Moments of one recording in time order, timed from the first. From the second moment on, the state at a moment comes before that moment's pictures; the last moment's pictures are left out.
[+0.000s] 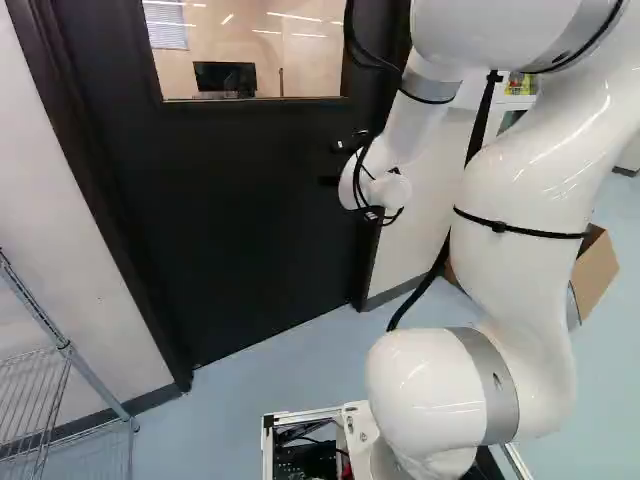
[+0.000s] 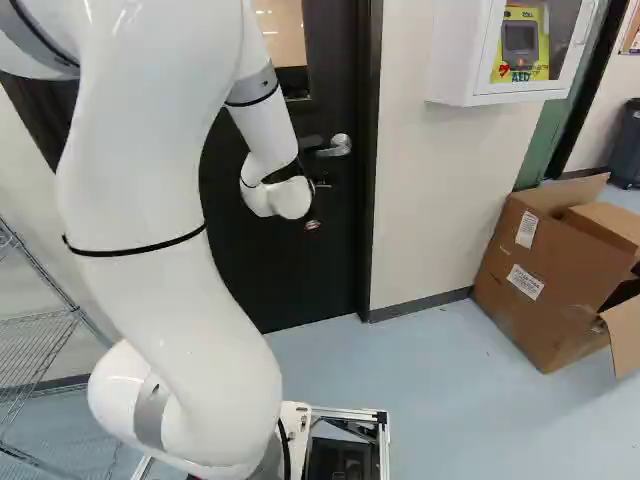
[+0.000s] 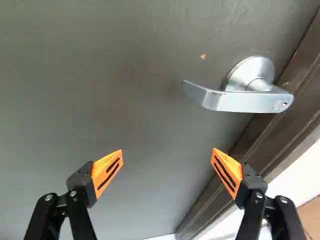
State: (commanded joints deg) arm -5.7 -11.9 -38.8 -15.7 50.0 0.0
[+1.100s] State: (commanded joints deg) arm -5.8 -4.1 -37.9 -15.7 50.0 0.0
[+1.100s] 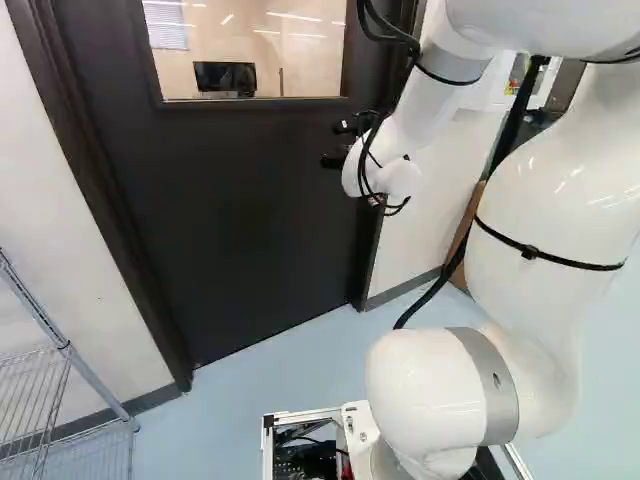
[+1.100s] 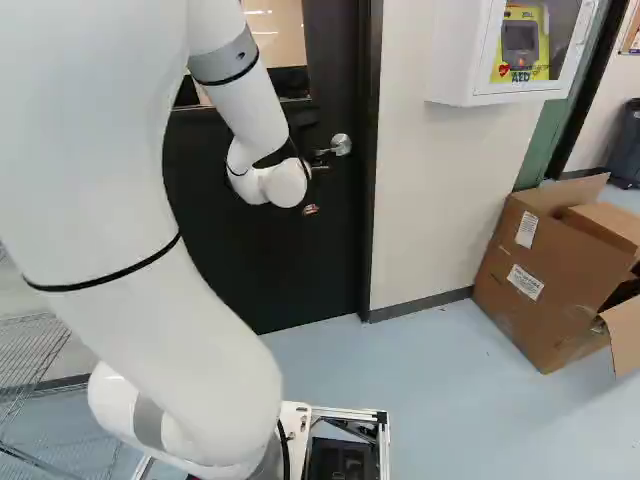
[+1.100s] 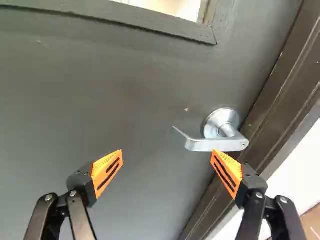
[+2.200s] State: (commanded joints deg) arm -6.2 -6.3 -44.0 -15.7 50.0 0.0
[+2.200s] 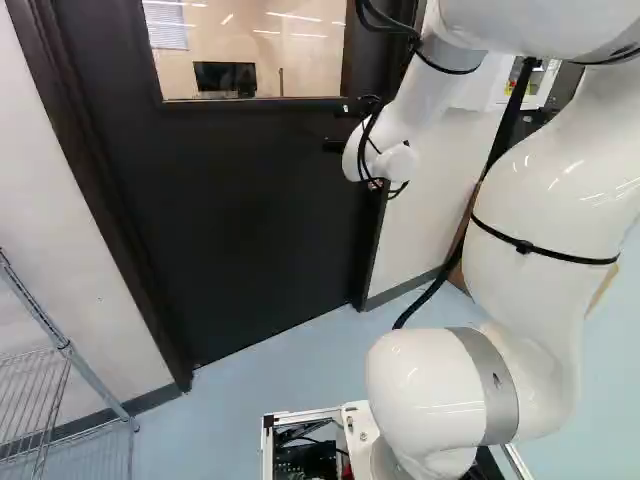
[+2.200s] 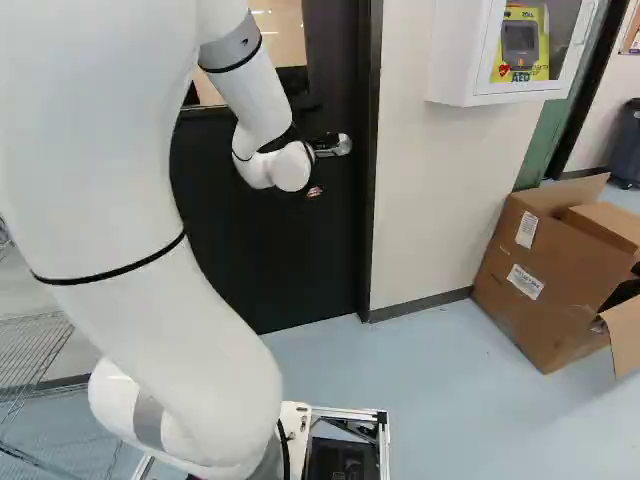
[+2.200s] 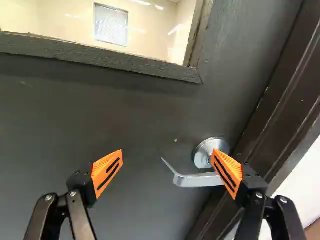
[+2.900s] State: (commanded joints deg) arm -6.1 -9.7 -45.7 -15.7 50.0 0.0
